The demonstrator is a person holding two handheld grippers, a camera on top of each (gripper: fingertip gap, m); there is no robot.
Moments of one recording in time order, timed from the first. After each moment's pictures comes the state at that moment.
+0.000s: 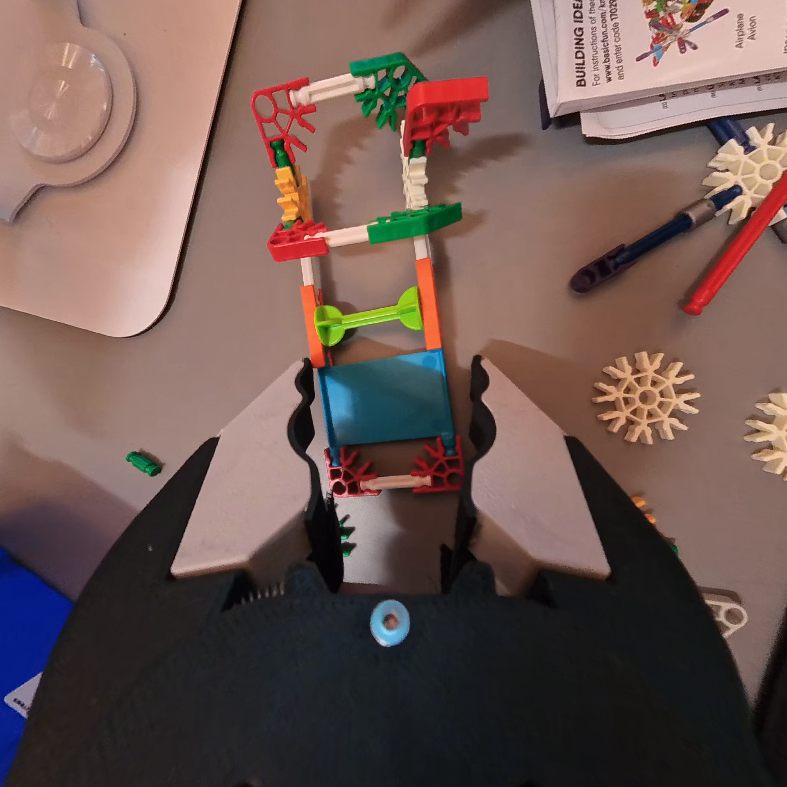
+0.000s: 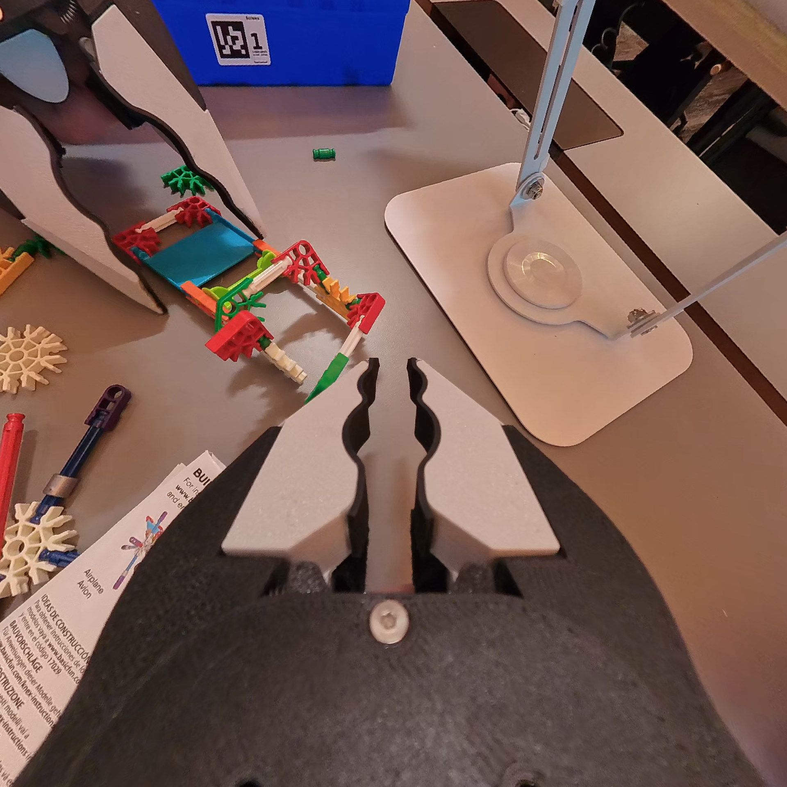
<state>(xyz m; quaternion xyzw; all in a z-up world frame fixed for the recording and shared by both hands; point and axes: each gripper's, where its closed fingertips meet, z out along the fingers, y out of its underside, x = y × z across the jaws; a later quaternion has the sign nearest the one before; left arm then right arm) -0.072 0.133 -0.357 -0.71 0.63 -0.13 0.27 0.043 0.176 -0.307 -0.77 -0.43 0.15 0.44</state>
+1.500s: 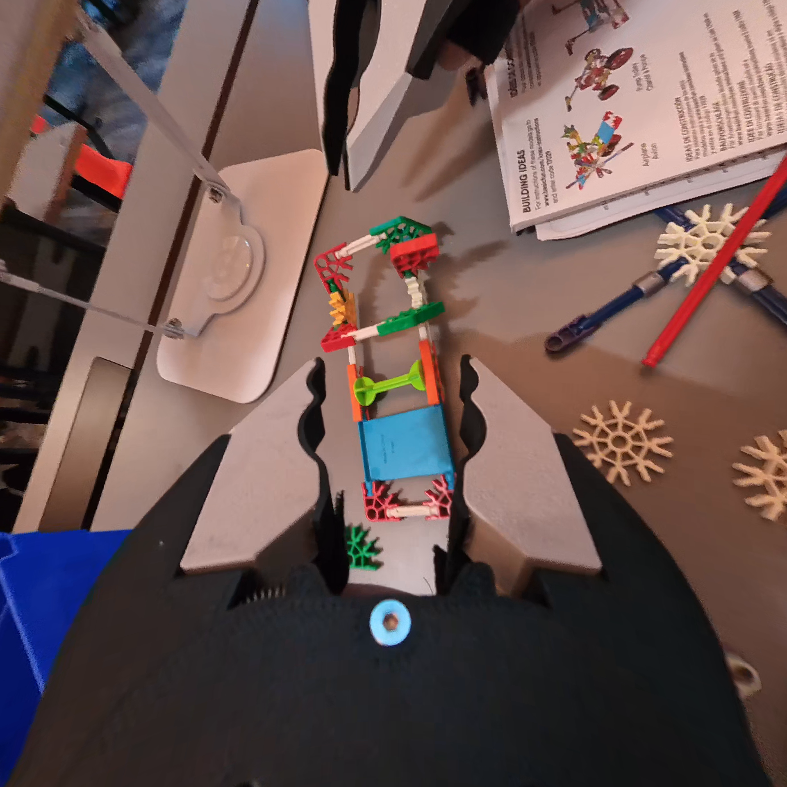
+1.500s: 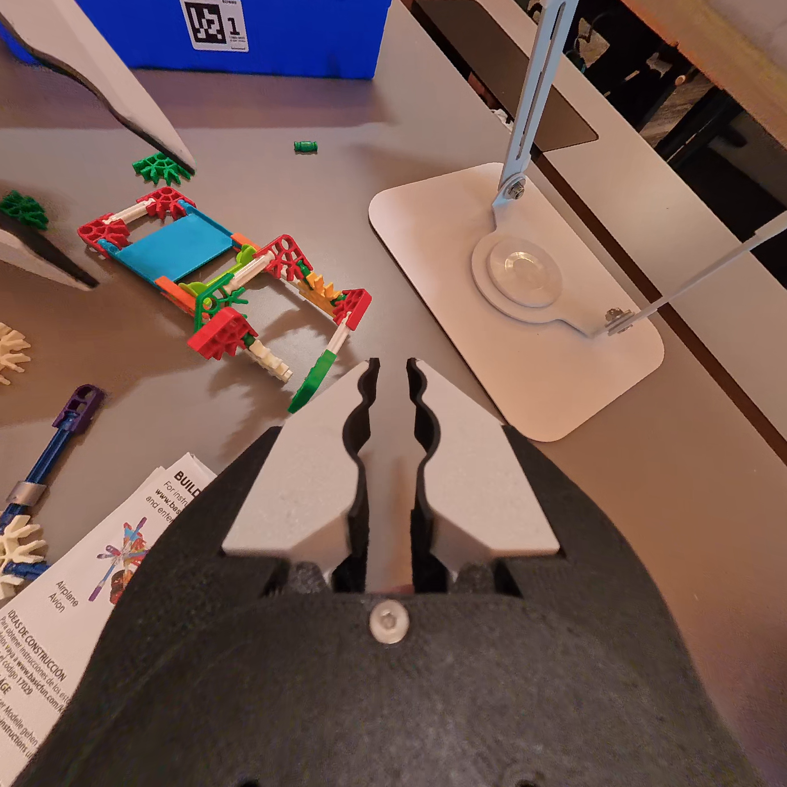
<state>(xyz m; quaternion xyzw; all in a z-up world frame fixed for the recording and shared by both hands) -0.050 0.122 -0.304 -0.64 0.64 -0.07 0.42 0.047 0.180 -0.308 -0.77 -0.43 0.12 0.45</state>
